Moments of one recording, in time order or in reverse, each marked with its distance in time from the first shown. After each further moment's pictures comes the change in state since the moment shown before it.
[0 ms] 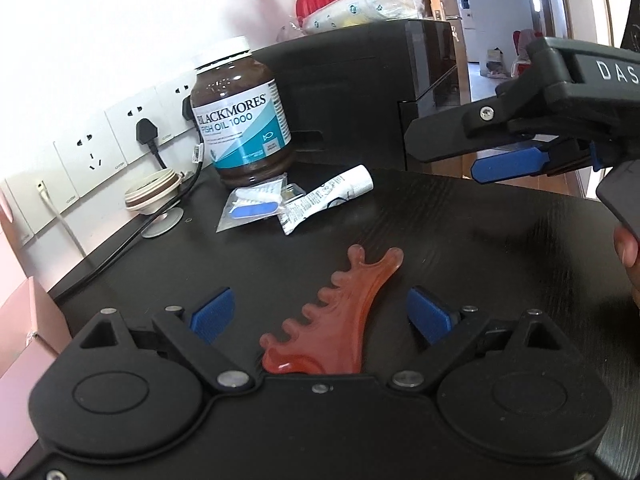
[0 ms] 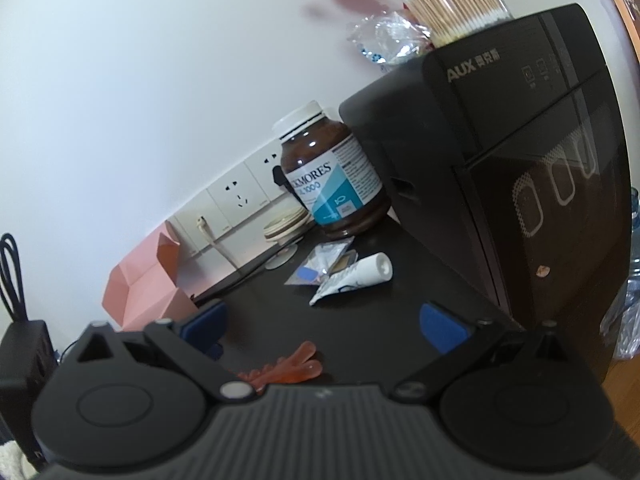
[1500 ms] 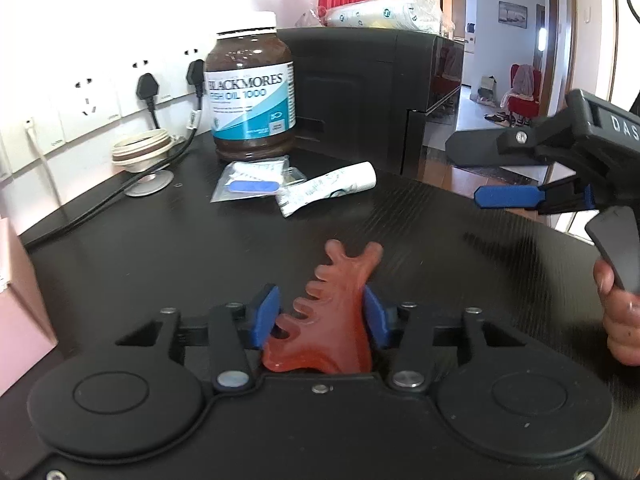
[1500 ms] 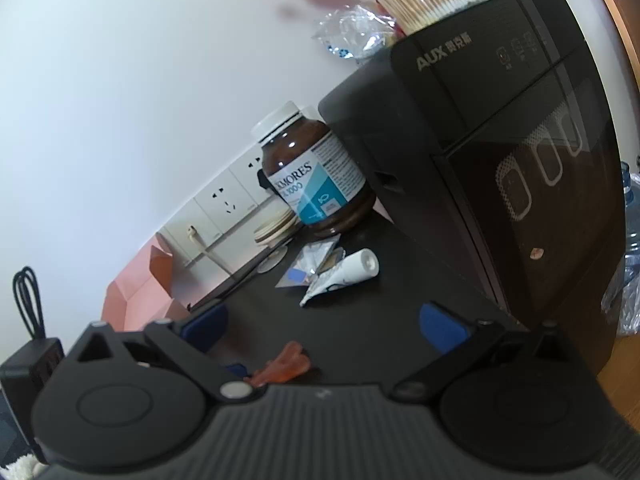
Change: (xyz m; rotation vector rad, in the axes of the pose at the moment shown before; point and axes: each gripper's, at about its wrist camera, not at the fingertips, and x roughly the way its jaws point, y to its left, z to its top) left arm 0.000 0.030 -0.013 -0.169 0.021 -0.129; right arm 0.002 -0.011 0.001 0.076 0.005 -0.012
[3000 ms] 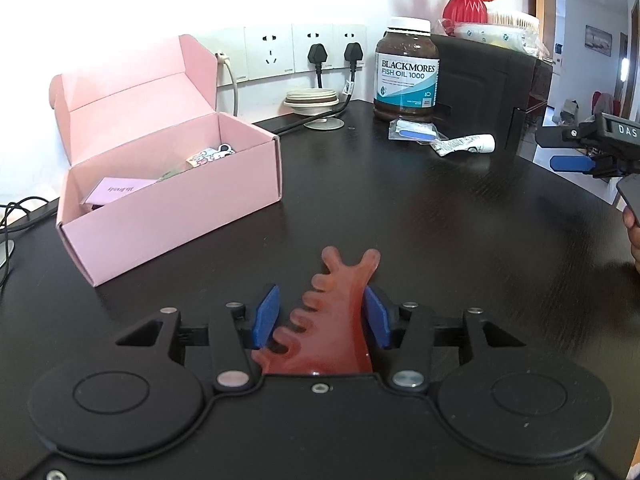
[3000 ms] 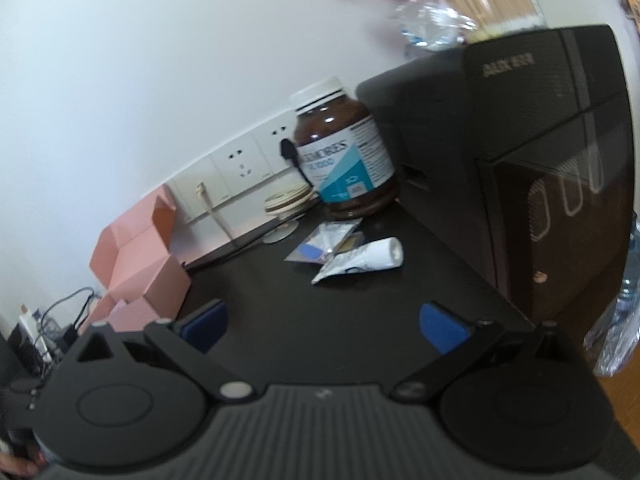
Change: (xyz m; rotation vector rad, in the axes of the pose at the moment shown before) left arm -0.114 0.072 -0.078 -0.164 0.022 0.222; right arm 0.009 0.032 -0.010 -0.207 0.058 -0.030
